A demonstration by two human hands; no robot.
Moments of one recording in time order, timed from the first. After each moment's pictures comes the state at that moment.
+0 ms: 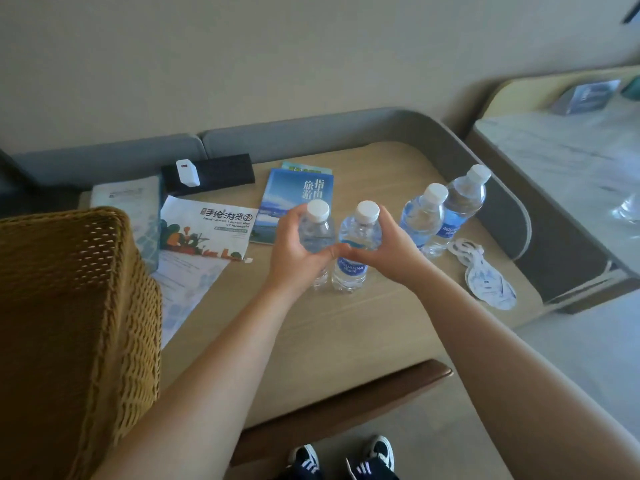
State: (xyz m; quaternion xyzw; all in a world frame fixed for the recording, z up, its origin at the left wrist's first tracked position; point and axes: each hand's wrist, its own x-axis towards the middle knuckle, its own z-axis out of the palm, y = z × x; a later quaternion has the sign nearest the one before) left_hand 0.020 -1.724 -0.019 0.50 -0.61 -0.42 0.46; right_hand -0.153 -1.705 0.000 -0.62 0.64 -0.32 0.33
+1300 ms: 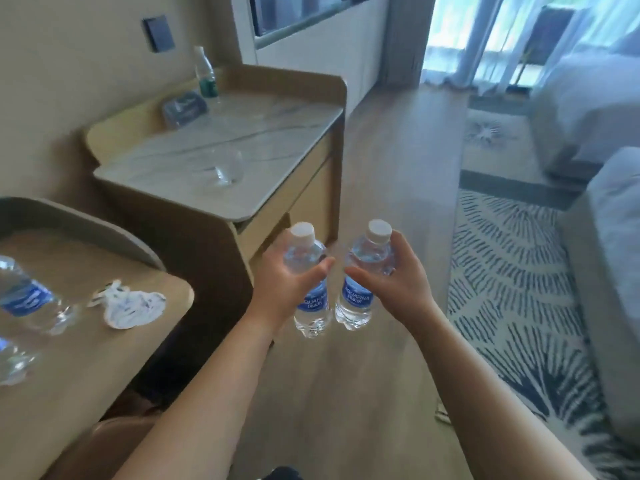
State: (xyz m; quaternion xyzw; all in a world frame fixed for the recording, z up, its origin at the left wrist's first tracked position) left_hand -0.448 -1.387 0.033 0.16 -0.78 -0.55 0.25; right_hand -0.544 -1.223 0.020 -0.25 0.75 -0.61 0.07
